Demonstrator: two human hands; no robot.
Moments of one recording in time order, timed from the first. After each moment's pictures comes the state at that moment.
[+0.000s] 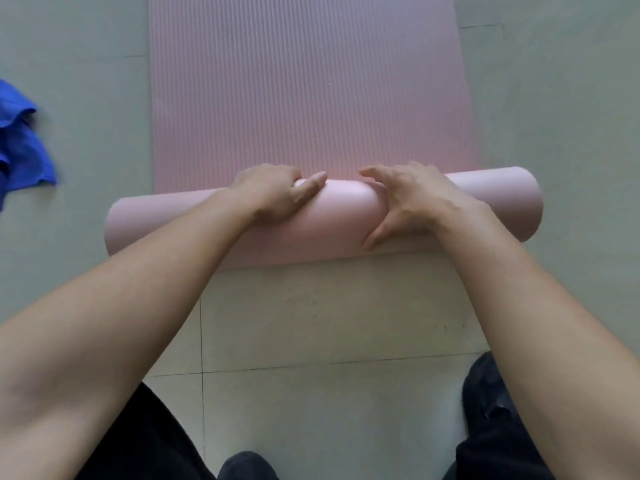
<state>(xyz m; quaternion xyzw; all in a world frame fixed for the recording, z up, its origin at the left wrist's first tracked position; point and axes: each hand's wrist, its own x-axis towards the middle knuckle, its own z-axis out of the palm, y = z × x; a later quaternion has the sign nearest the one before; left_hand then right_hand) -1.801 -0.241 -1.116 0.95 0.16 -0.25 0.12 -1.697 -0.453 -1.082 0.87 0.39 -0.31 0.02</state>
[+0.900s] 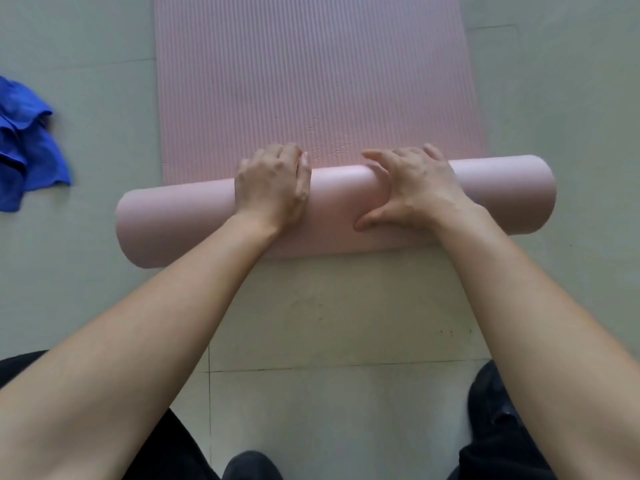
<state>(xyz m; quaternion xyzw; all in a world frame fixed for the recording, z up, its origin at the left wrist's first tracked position) -1.816 -0.258 -1.110 0.97 0.23 -0.04 0.09 -1.691 -0.444 -1.091 0.90 0.38 -0.23 -0.05</state>
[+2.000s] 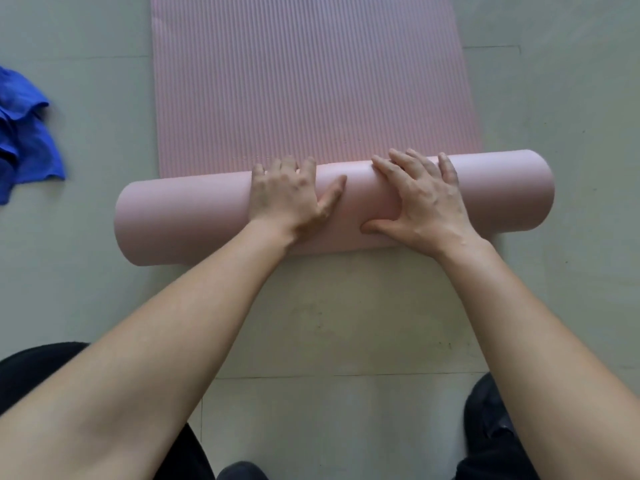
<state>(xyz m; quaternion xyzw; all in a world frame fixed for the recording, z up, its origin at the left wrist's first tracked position) -1.812 -0.265 -1.114 0.97 0.22 -0.11 0.02 -1.706 -0.450 -1.096 0.91 0.38 -0.17 -0.06</state>
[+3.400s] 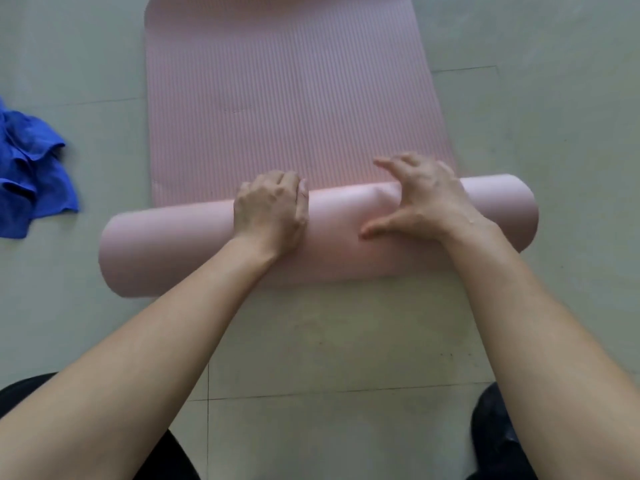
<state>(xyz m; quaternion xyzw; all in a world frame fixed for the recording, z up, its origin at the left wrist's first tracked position) -1.816 -0.257 -1.093 0.97 0.22 -0.02 0.07 -1.682 -0.445 -1.061 0.91 0.33 -0.22 -0.10</state>
